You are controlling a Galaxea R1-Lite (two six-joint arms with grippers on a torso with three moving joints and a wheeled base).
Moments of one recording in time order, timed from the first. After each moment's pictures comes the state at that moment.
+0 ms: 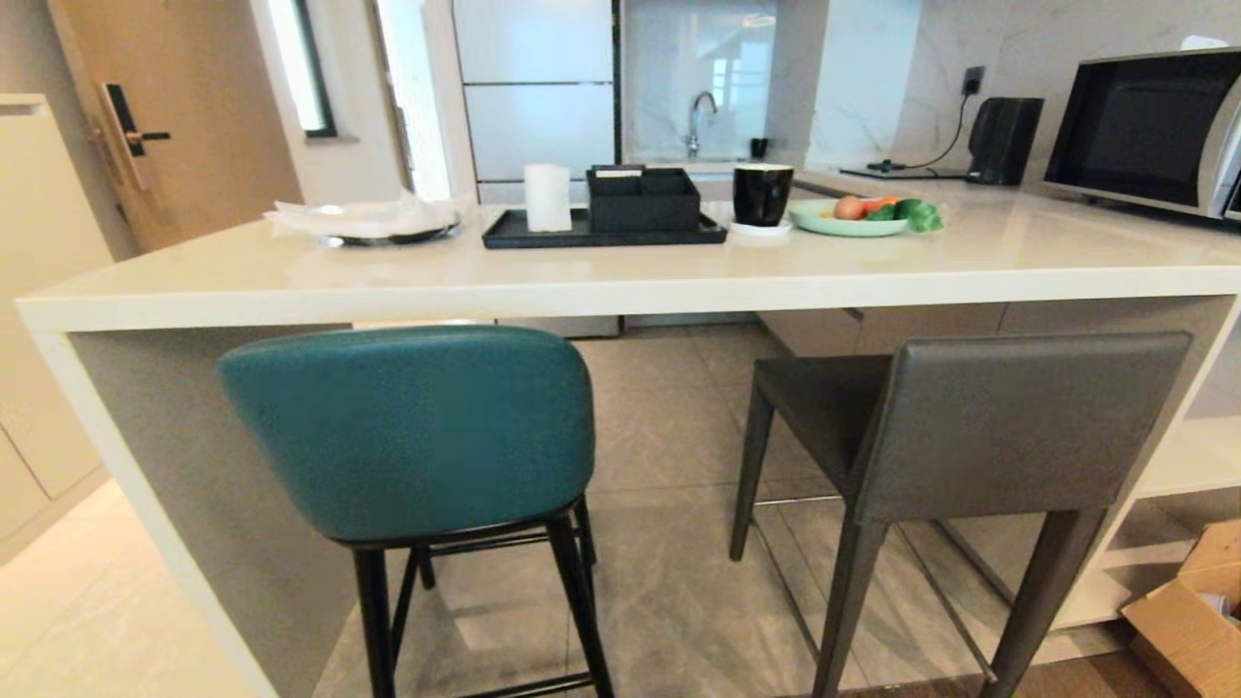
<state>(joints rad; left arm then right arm) 0.00 0.00 -0.04 0.10 0.01 -0.02 0.00 0.00 0.00 0.01 0.00 -0.01</state>
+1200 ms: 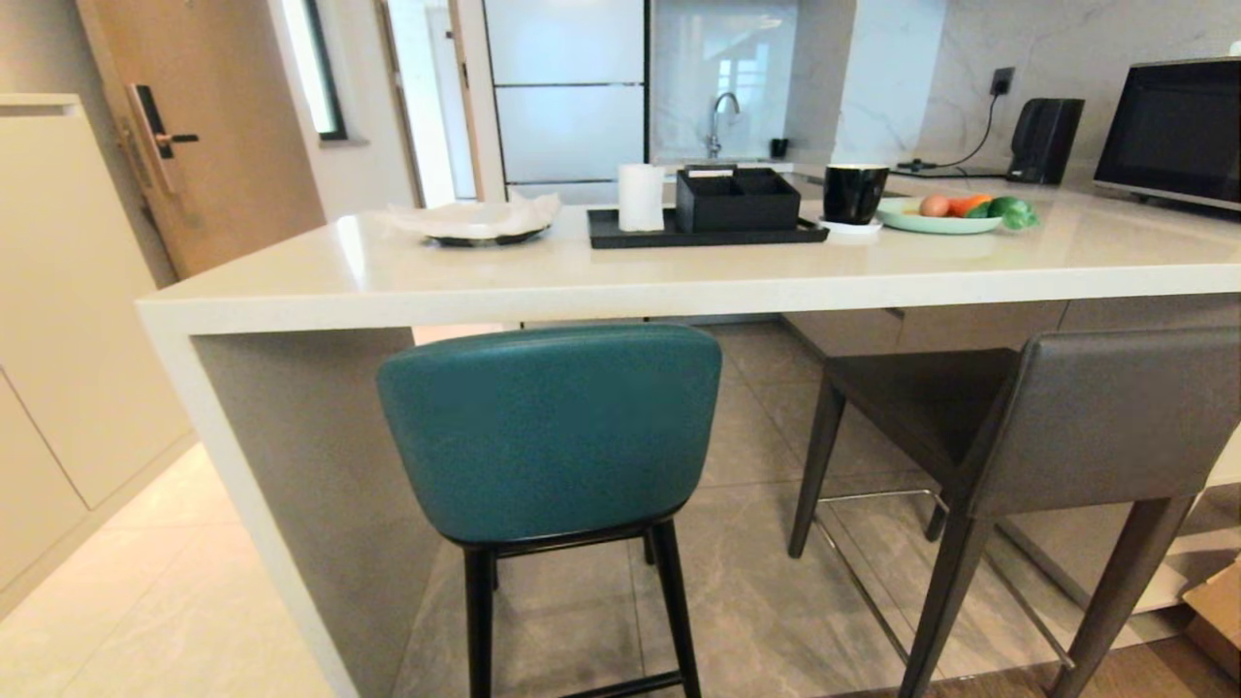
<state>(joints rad) 0.00 0.00 -0.04 0.10 0.01 -0.02 0.00 0.00 0.00 0.01 0.00 0.00</state>
